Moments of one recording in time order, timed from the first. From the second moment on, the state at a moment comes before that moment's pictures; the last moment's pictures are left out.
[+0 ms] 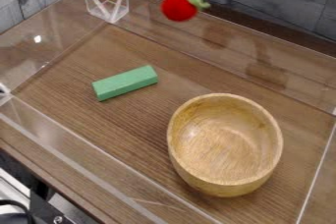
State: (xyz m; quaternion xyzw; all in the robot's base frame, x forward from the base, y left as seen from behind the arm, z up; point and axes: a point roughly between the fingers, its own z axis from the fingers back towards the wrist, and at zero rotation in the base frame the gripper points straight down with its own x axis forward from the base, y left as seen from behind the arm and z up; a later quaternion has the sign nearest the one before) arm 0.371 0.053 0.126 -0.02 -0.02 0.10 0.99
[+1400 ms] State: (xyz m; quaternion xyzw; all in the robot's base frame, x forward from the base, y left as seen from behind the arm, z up) arm 0.369 0.008 0.045 0.03 -0.01 0.19 0.98
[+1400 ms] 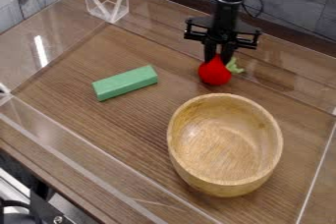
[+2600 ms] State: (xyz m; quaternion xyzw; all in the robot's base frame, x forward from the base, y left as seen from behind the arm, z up) arm 0.373 -0.012 0.057 0.03 0.00 0.12 0.99
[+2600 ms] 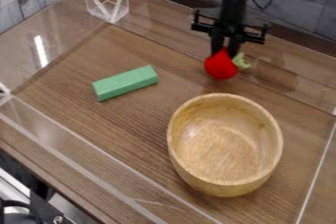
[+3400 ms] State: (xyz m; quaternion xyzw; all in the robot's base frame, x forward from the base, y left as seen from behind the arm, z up) arm 0.352 -0.020 0.029 0.01 0.01 0.04 1.00
